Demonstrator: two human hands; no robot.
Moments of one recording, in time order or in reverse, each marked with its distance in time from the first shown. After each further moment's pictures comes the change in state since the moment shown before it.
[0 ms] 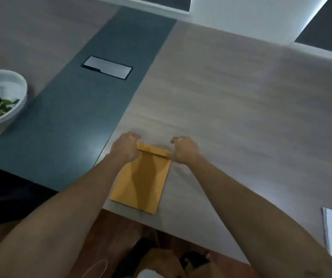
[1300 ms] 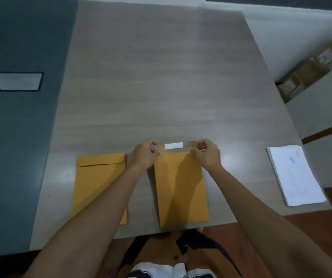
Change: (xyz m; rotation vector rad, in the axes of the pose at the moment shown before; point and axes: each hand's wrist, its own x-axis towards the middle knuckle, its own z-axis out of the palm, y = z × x) left_hand 0.012 0.182 0.091 -0.460 -0.134 0.225; right_hand -0.116 0.177 0.046 0.855 0.546 0.649
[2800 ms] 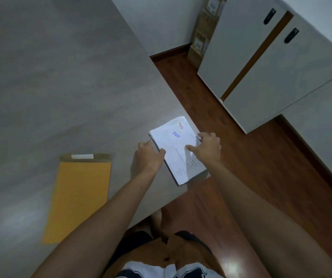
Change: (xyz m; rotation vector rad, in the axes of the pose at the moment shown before) left_hand -0.046 0.265 0.345 0.180 -0.179 -0.001; right_hand 0.047 0.286 -0.293 -0.316 0.274 0.340
